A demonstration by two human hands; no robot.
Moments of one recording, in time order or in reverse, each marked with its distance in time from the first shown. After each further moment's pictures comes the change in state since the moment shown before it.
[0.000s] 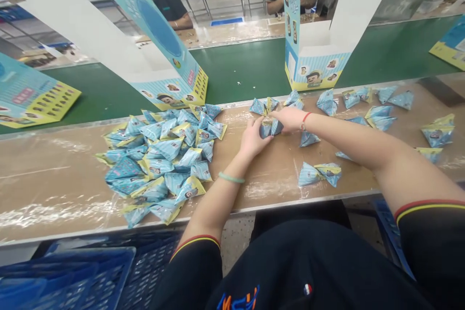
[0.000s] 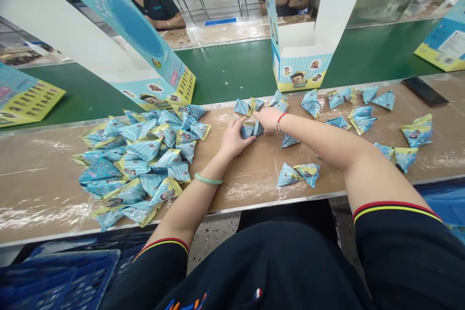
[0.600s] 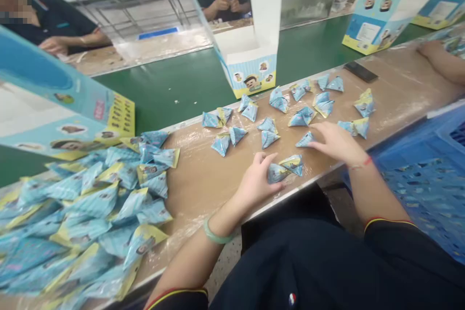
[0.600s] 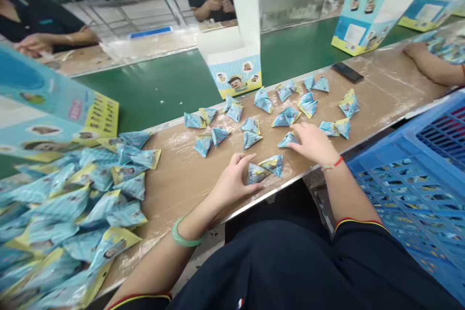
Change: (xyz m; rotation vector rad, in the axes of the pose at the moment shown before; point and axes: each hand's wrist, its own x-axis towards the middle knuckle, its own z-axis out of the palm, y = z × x) left_hand -0.088 0.101 0.017 -0.179 -0.570 0.221; right_hand -0.232 0.032 0.097 0.312 0.399 0.600
